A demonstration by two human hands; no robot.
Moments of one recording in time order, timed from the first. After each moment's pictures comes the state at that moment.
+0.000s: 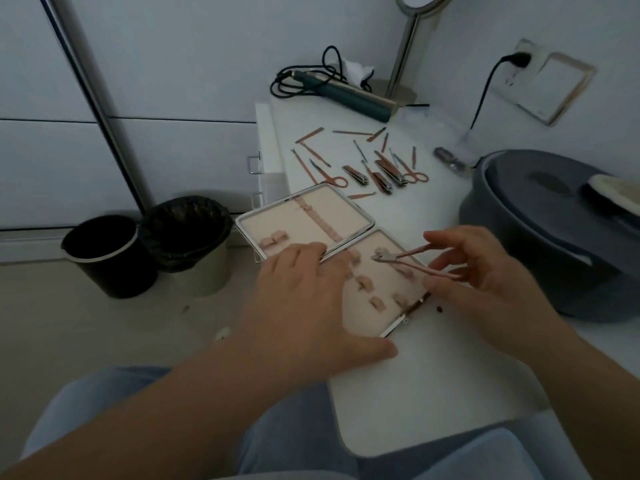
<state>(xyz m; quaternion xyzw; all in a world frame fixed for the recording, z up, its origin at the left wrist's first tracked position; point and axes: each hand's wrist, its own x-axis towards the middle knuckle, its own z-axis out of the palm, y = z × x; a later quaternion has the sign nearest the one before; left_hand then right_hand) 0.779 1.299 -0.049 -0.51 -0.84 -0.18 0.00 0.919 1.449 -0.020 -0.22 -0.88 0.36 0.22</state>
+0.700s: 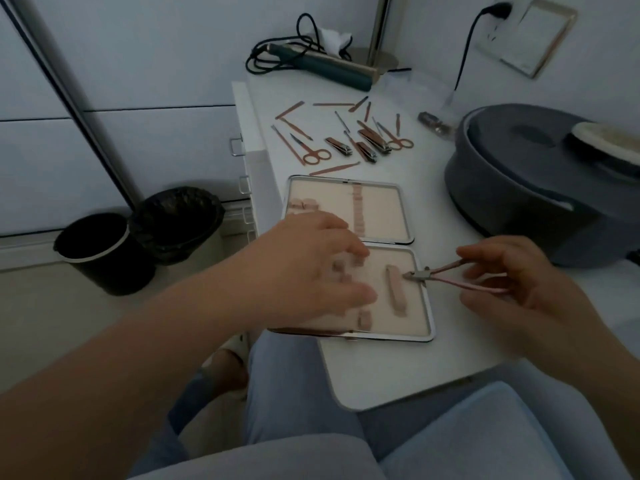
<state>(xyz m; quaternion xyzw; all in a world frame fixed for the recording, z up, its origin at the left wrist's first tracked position) 0.764 1.299 -0.014 -0.67 -0.70 -0.19 -0.15 0.983 1.431 -0.034 -0.28 -0.86 0.36 0.23</state>
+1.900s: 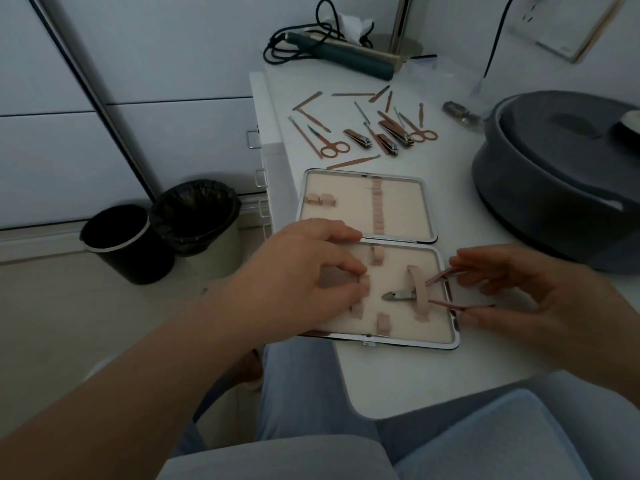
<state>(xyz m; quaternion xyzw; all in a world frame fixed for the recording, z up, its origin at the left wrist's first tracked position) 0.760 1.291 -0.038 -0.62 -0.72 -0.28 -0.12 0.970 1.444 -0.030 -0.21 -0.91 0.34 0.12</state>
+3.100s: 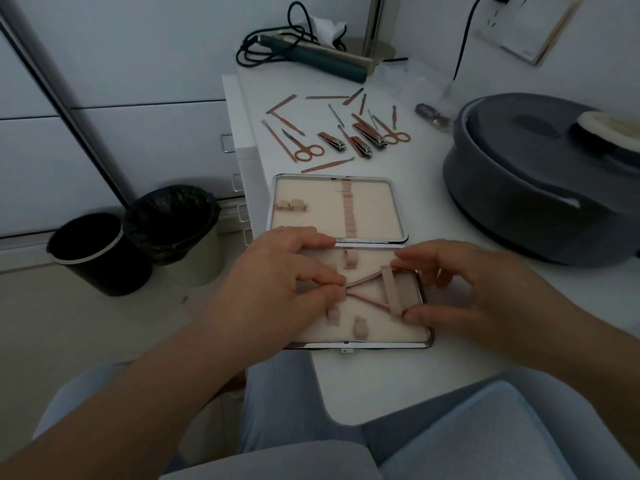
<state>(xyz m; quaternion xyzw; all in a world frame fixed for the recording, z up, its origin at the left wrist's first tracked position) 0.767 1.294 -0.052 -0.57 -0.74 -0.33 -0.11 0.947 1.431 -0.016 -0.20 -0.95 0.23 0.03</state>
